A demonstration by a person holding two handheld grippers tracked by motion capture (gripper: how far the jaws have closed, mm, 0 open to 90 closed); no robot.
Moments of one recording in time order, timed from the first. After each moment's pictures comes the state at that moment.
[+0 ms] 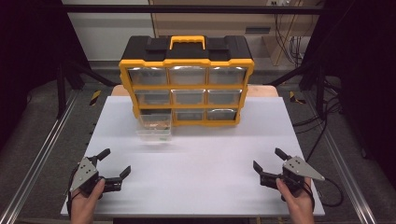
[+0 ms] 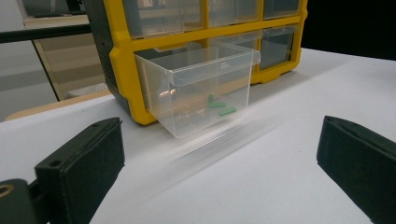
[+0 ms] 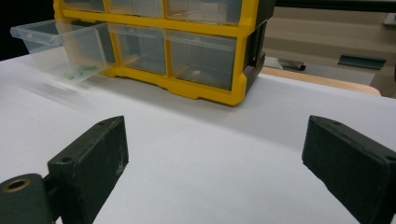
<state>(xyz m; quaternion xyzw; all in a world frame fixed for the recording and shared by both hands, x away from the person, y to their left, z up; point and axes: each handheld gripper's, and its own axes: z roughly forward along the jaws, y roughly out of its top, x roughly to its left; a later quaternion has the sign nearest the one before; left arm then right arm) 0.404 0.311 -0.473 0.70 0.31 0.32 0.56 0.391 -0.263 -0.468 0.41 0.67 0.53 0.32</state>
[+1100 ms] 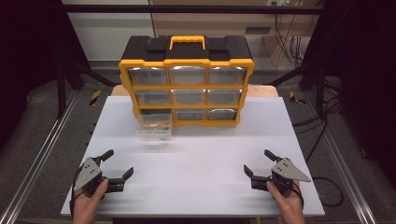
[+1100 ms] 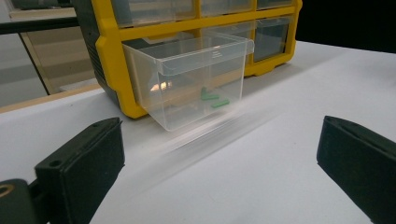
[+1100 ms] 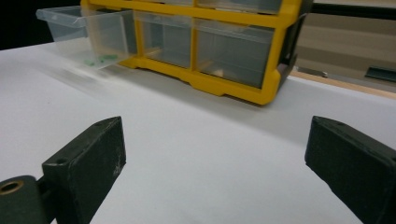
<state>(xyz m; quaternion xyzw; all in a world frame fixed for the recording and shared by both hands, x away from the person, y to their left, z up) 0.407 0.305 -0.479 0.71 0.30 0.31 0.55 0.401 -0.242 -0.493 0.36 0.69 0.55 0.32</state>
